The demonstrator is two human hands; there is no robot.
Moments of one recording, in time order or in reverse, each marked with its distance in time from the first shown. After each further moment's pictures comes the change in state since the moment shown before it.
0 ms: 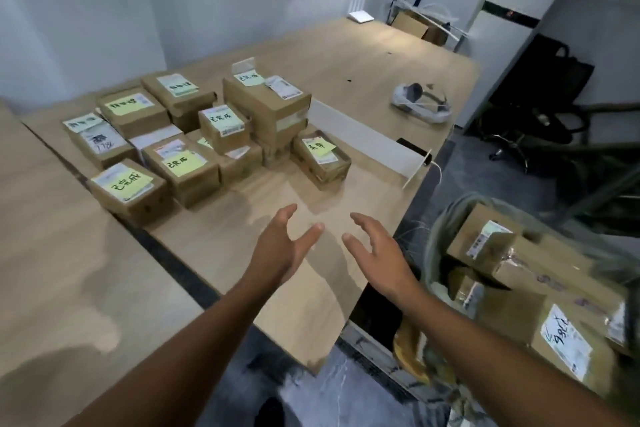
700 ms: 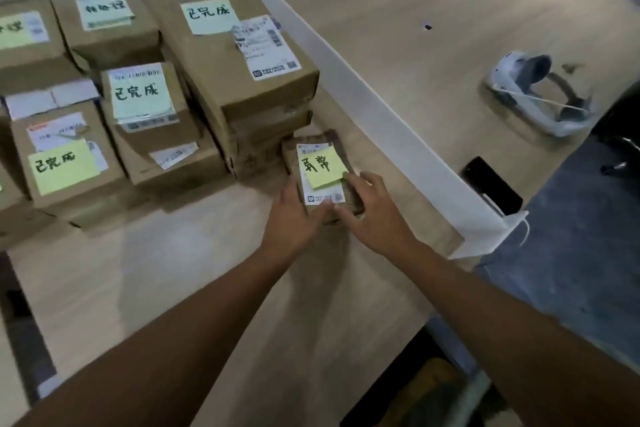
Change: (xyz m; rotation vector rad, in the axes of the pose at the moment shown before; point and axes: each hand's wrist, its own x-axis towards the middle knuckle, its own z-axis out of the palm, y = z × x) left_hand 0.357 -0.038 0.151 -0.011 0.185 -0.245; right_hand 0.410 0.175 0.013 -0.146 -0.320 -0.197
